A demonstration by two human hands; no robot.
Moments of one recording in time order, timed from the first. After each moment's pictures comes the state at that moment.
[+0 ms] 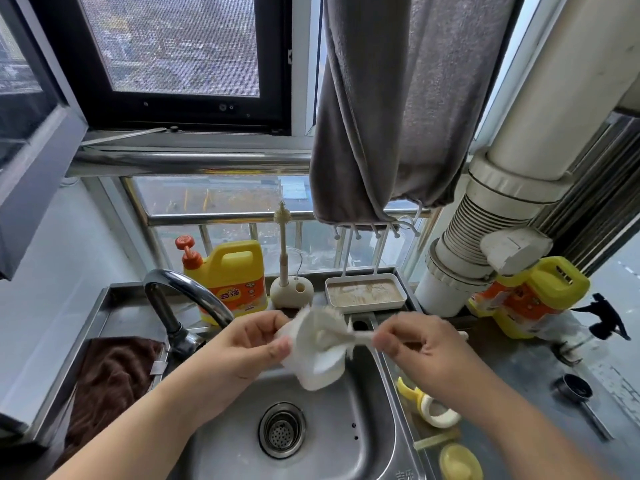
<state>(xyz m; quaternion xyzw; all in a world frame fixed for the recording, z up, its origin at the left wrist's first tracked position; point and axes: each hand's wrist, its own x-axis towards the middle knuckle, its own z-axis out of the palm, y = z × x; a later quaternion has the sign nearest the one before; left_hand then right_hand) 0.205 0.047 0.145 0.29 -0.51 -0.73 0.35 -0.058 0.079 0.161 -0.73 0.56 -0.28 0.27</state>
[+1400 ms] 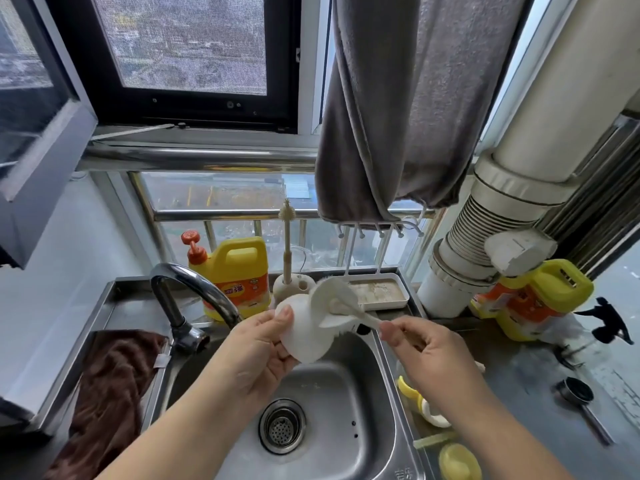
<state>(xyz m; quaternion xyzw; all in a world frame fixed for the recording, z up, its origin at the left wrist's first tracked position) 0.167 0.057 0.159 0.45 -0.21 -0.73 0.47 -0.049 0.088 0.144 -0.63 0.64 -0.36 0.26</state>
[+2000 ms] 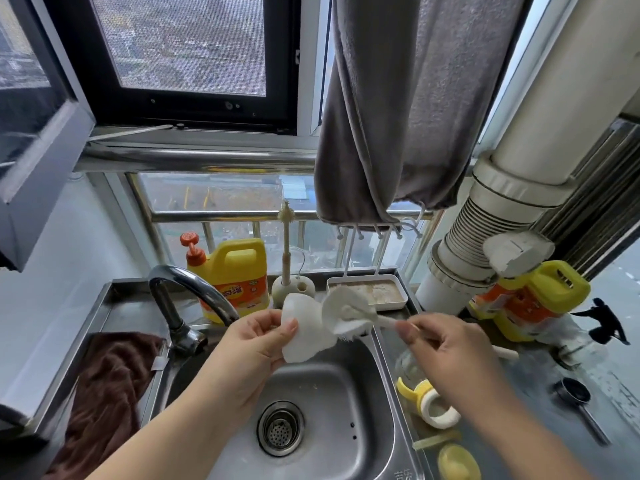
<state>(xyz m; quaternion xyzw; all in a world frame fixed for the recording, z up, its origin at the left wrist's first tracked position) 0.174 0.062 0.157 0.46 -0.32 -0.69 0.46 -0.066 0.081 0.144 -0.68 0.65 -0.33 0.09</state>
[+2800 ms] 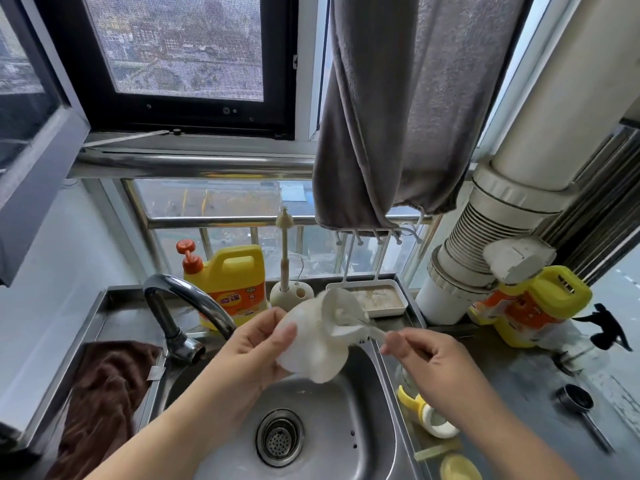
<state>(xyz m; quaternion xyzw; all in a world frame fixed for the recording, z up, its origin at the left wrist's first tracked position) 0.188 0.058 0.153 0.32 -0.41 -0.73 0.43 -0.047 0.086 0.157 -0.59 0.65 -0.34 0.33</state>
